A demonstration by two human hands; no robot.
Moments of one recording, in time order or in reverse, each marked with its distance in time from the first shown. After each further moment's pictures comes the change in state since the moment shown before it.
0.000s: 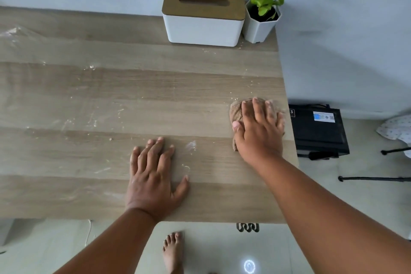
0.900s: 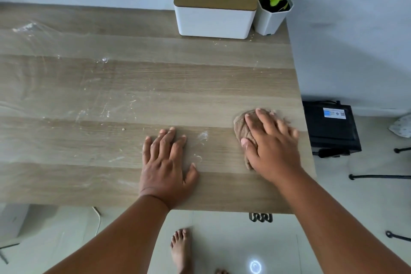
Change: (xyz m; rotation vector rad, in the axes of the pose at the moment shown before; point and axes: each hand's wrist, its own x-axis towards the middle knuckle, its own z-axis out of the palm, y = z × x) left_hand 0.001 0.004 -0.011 -0.029 -0.078 -0.034; right_hand -0.055 0.007 -0.007 -0.014 -0.057 -0.154
